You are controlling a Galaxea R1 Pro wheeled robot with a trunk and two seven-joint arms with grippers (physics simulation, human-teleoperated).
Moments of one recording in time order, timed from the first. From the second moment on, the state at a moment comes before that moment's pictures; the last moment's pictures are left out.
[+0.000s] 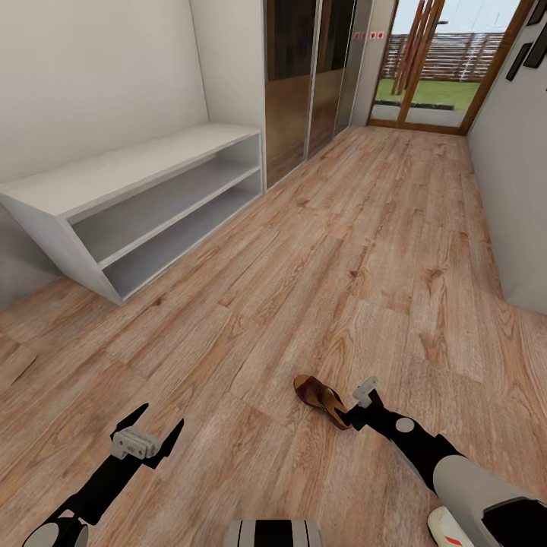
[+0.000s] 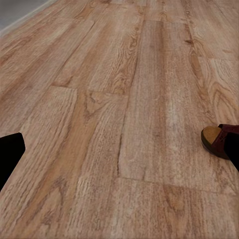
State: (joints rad) left arm -0.03 0.08 0.21 -1.39 0.02 -0.23 -0.54; right arm -0.78 -0.14 0.30 -0.24 0.18 -0.27 0.29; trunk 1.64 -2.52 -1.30
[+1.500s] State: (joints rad) left arm -0.03 0.08 0.21 -1.39 0.02 -0.23 -0.54; right arm -0.78 -0.14 0.29 -0.24 0.17 -0.30 0.29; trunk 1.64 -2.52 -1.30
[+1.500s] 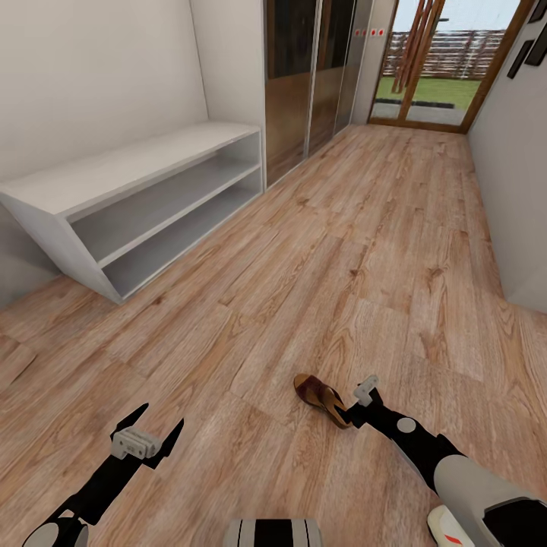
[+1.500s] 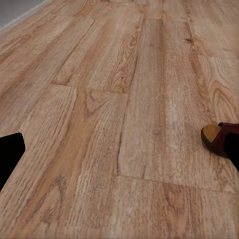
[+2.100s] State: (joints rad) left arm -0.03 0.08 0.21 -1.39 0.02 -0.23 -0.54; right arm -0.78 -0.15 0.29 -0.24 0.17 -0.30 0.29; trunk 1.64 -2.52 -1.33
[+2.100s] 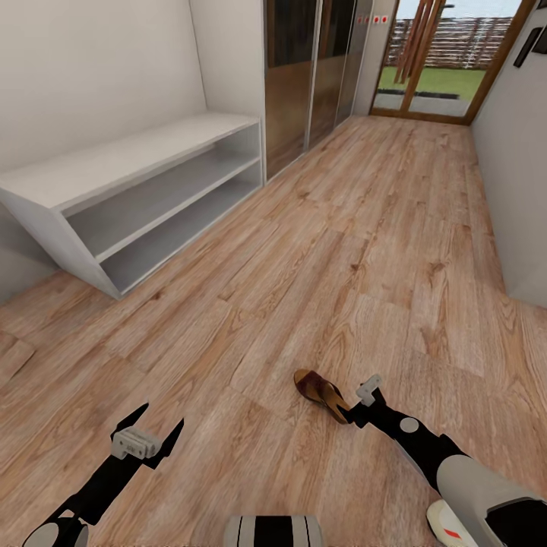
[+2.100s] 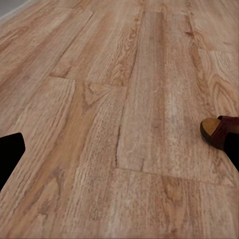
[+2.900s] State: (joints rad) left arm -0.03 0.08 0.21 -1.39 0.02 -0.23 -0.55; right arm -0.78 -0.15 0.29 -0.24 0.17 -0.30 0.29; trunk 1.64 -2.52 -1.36
